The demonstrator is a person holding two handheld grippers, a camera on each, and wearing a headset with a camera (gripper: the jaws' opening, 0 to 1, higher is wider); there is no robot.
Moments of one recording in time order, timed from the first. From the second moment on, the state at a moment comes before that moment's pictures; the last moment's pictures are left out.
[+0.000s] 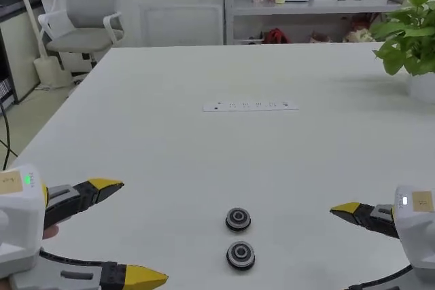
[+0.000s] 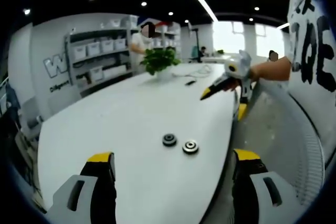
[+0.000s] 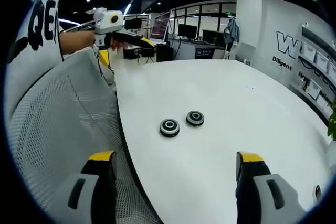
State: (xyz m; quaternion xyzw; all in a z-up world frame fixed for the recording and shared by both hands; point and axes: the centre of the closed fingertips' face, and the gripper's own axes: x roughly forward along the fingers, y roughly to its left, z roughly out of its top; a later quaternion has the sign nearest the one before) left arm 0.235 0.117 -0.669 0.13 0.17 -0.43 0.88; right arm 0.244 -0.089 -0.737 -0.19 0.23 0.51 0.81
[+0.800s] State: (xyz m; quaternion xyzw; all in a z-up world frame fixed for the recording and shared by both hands) left arm 0.234 0.119 -0.670 0.13 0.17 -0.43 0.88; right arm 0.245 -0.090 -0.730 -0.18 0.22 0.51 0.81
